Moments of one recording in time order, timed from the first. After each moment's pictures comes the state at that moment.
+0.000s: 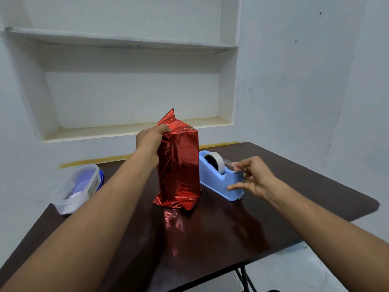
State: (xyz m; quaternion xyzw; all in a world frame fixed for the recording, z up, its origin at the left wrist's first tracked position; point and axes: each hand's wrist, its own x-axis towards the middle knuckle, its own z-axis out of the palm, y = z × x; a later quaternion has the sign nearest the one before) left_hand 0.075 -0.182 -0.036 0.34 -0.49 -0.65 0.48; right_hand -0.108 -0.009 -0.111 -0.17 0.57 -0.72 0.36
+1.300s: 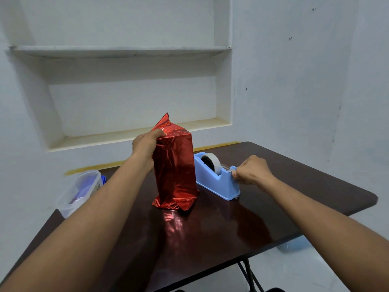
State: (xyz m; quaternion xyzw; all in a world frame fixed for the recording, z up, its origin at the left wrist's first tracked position) left_hand 0.075 -0.174 -0.036 0.34 -0.50 -0.63 0.48; right_hand -0.135 -0.007 -0.114 -0.31 0.85 -0.41 0.09
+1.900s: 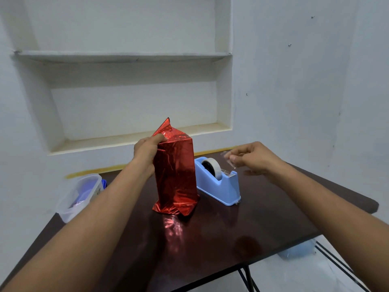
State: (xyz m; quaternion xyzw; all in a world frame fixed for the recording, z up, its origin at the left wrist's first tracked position) left_hand 0.069 -0.191 -0.044 0.32 -0.50 -0.65 0.48; right_hand -0.119 0.023 -0.060 -0.41 0.75 -0.49 0.16
